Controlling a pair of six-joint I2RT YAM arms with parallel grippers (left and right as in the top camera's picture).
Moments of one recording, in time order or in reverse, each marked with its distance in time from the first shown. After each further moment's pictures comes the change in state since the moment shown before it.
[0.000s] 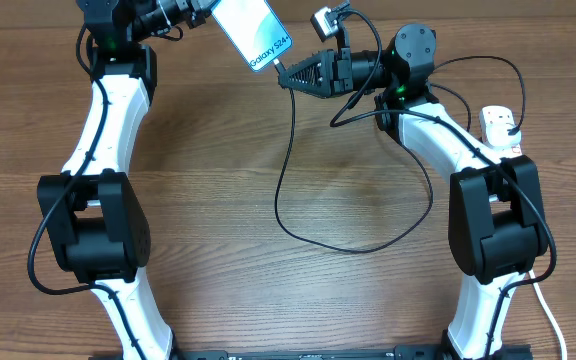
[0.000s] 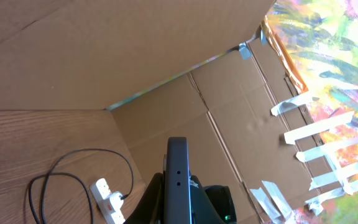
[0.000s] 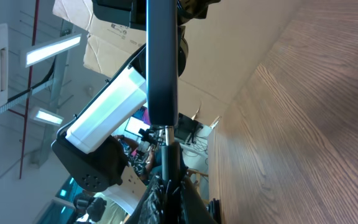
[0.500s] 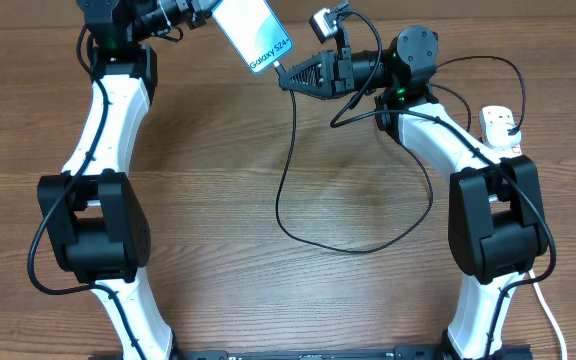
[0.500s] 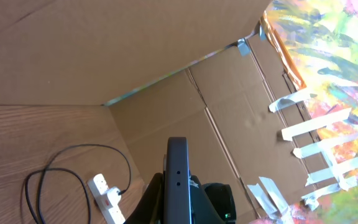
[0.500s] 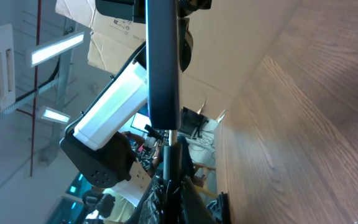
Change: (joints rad) left arm -0.001 0.000 0.000 0.003 0.021 -0.011; right arm 0.000 0.000 -0.001 0.061 -0.023 0.096
